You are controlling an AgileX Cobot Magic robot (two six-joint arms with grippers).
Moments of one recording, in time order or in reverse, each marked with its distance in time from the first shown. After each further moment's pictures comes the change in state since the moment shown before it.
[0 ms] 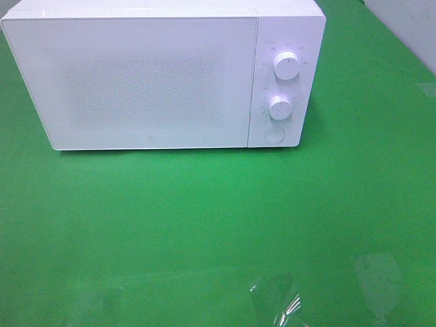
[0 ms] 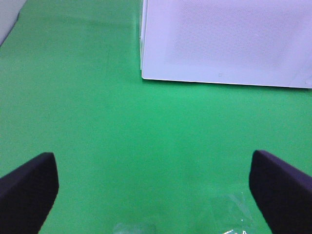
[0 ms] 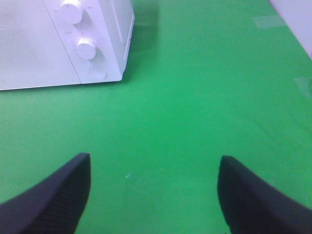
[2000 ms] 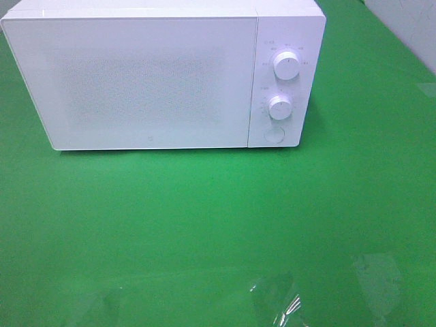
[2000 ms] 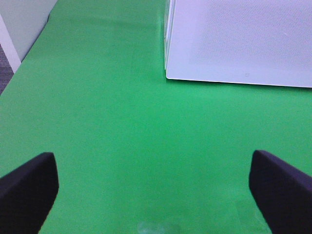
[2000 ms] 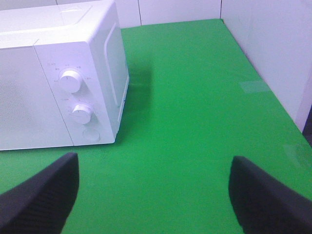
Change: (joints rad) left arm 0.007 0.000 0.000 0.082 0.000 -0.018; right arm 0.000 0.120 -0.004 -0.048 -0.295 0.001
